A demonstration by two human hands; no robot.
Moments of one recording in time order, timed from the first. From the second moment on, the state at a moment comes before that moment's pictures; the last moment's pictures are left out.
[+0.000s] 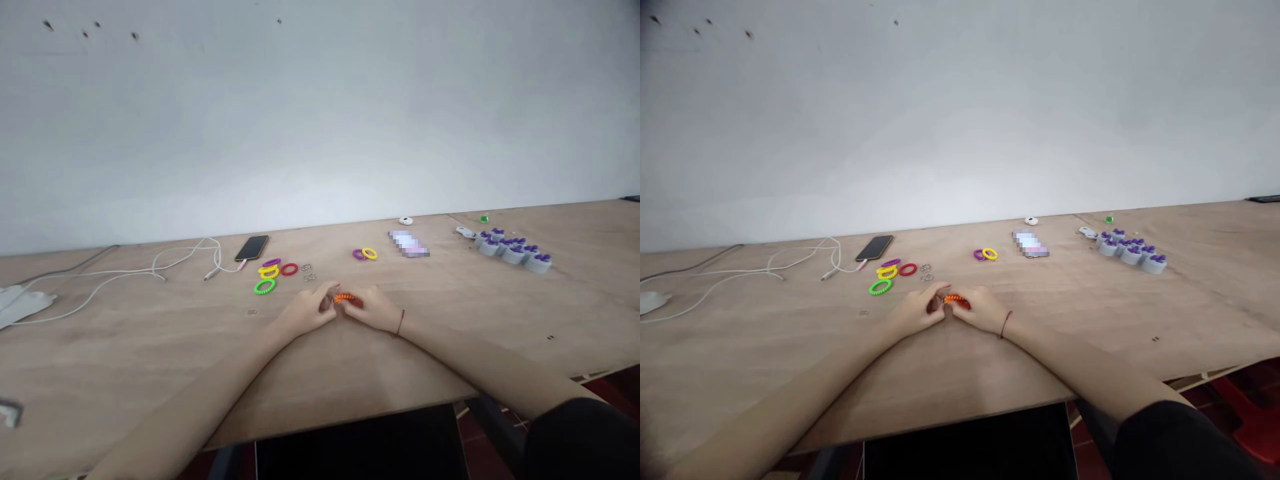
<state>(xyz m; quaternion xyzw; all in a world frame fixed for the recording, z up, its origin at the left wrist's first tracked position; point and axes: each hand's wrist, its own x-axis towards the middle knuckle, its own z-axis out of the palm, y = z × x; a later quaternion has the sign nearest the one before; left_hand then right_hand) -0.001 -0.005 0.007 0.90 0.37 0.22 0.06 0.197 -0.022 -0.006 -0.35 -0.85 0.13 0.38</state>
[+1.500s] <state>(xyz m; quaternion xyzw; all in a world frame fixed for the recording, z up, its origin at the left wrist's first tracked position) 0.004 -0.005 0.014 0.87 0.38 0.31 0.06 0.201 -0.026 -0.002 -0.36 -0.87 0.09 0.32</state>
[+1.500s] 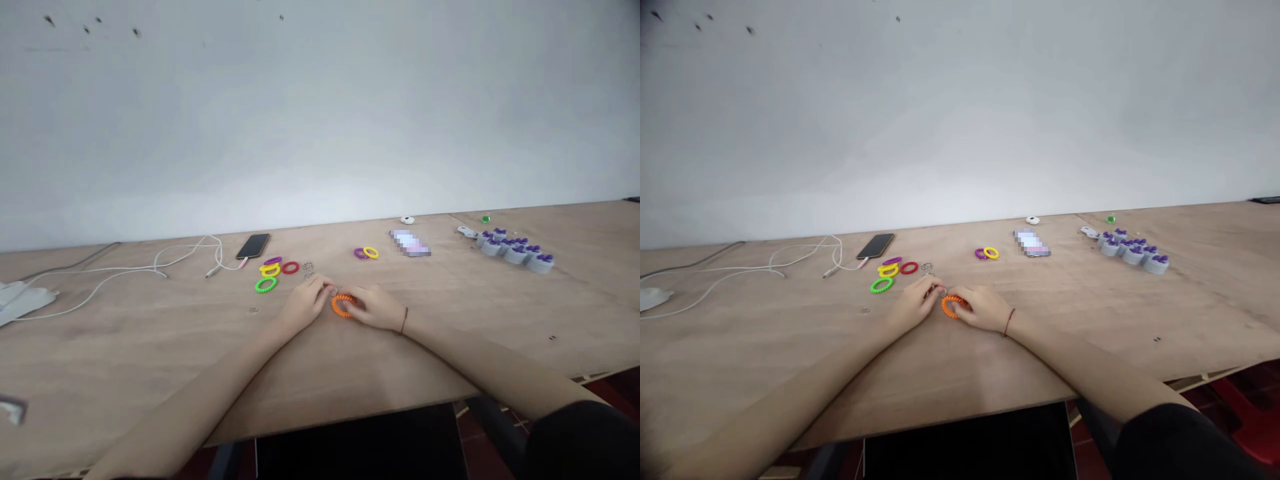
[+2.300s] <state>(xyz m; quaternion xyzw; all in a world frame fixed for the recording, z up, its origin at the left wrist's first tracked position) 0.010 -0.012 0.016 0.81 0.44 0.33 0.18 0.201 -0.027 -0.005 -0.38 -0.85 0.13 0.34</state>
